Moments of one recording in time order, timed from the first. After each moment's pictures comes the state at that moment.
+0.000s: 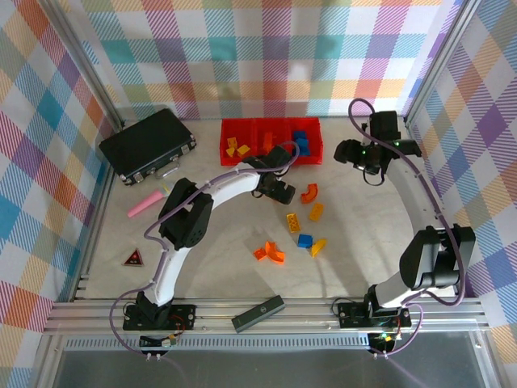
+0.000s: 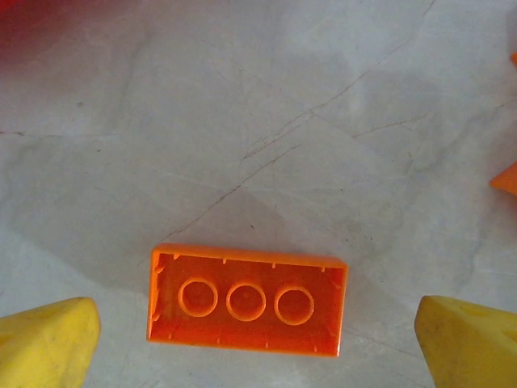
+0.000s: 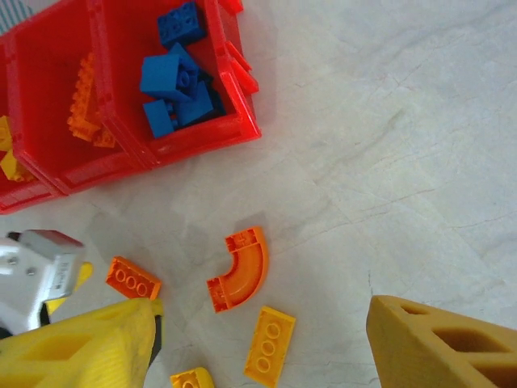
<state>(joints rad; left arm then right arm) -0.71 2.23 1.79 -0.71 -0.10 -0.18 0.09 1.52 1.42 -0.82 -0.17 0.39</state>
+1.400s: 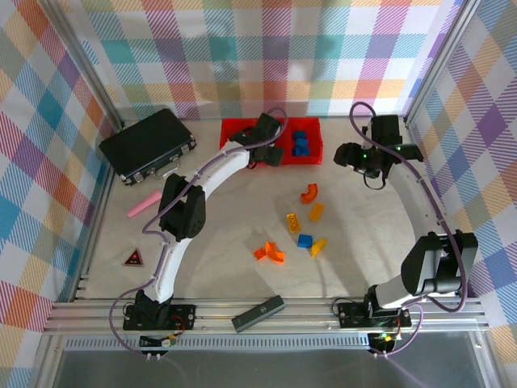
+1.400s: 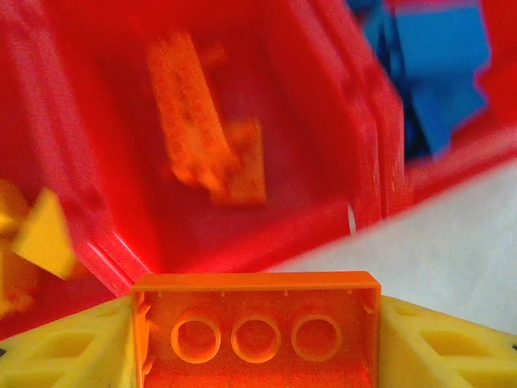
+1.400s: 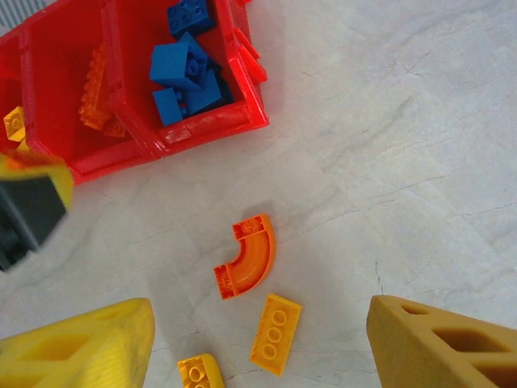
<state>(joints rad) -0.59 2.32 2.14 -0.69 -0.17 -0.13 0.08 1.48 1.37 -0.81 -0.19 0.39</state>
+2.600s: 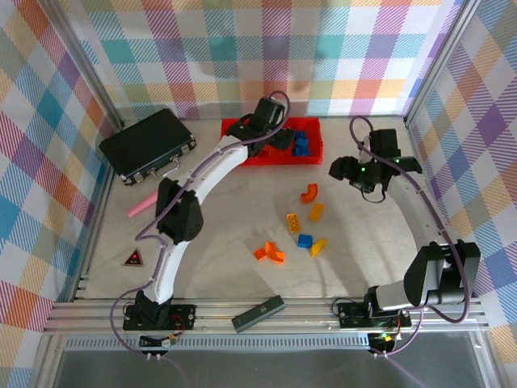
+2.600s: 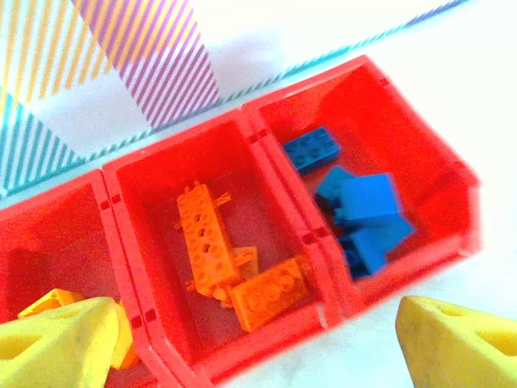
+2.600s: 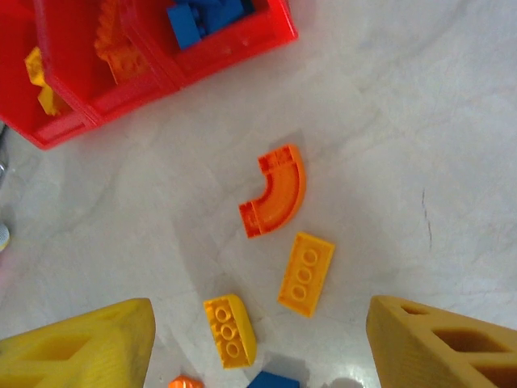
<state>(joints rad) -0.63 2.21 2.18 -0.62 -0.20 -0.06 0.08 1.40 1.21 -0.80 -0.32 0.44</state>
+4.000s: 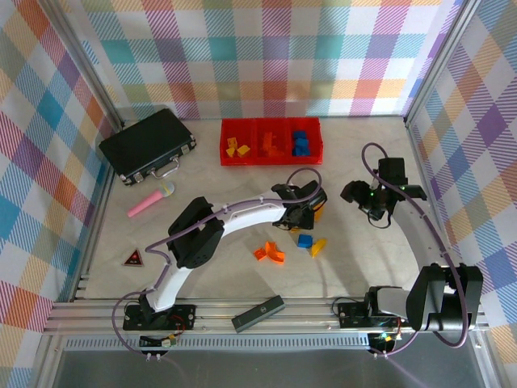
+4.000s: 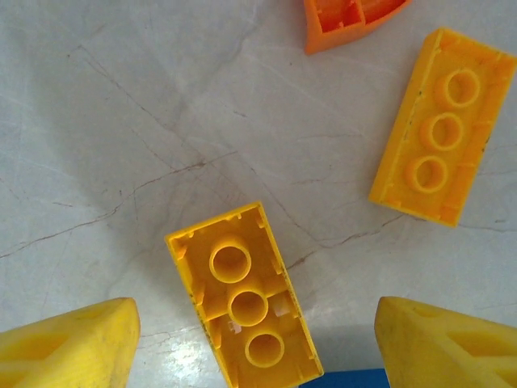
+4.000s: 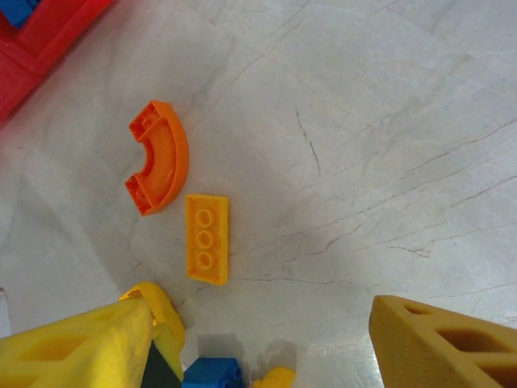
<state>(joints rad) -1.00 2.17 1.75 -0.82 -0.21 -0.85 0.00 1.24 0.92 -0.74 -0.25 0.55</state>
